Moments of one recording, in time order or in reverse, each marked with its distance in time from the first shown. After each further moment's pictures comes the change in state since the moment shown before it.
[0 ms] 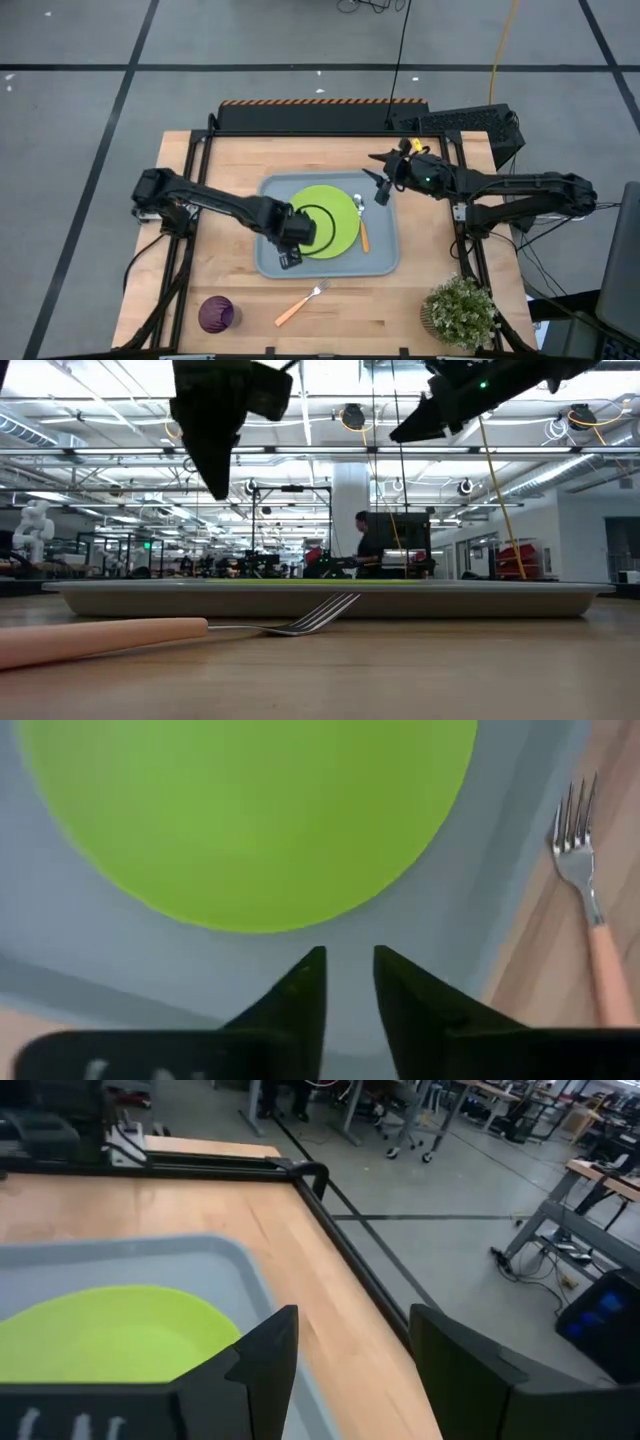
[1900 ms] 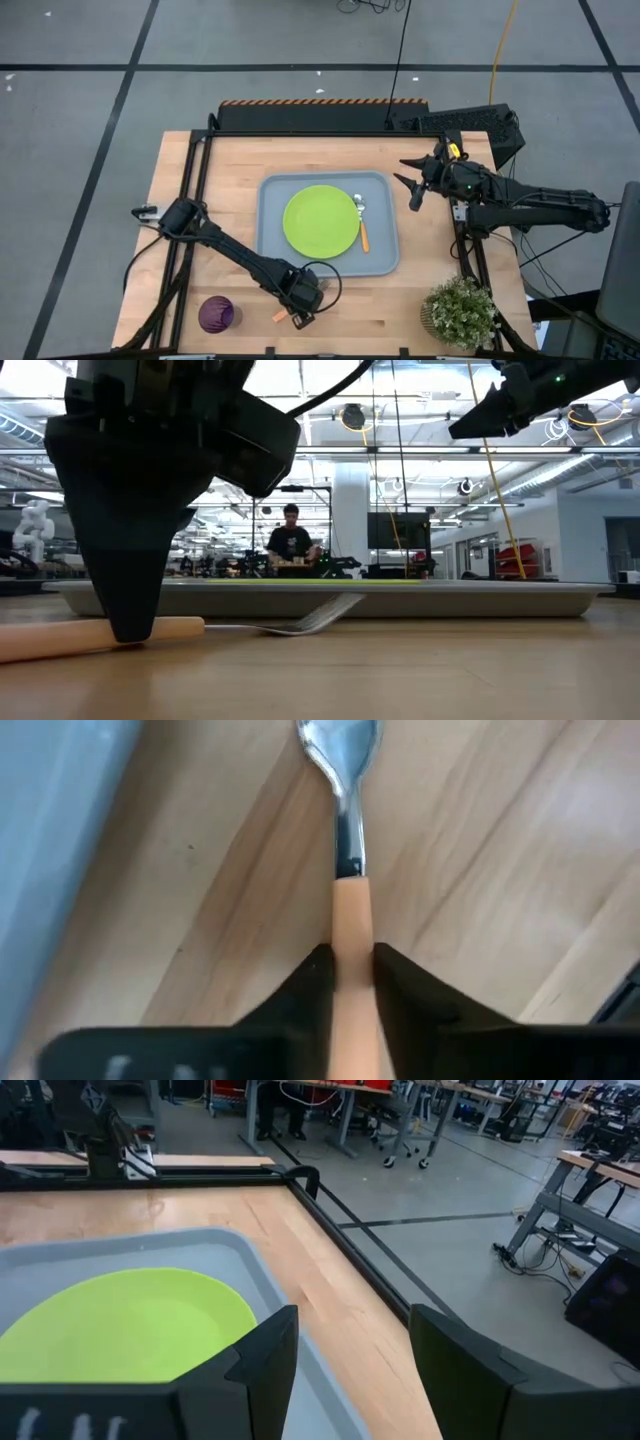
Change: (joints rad) left arm -0.274 0.312 0.000 0.400 0.195 -0.485; right arm 0.003 -0.434 -0.168 -0.223 -0.003 0.068
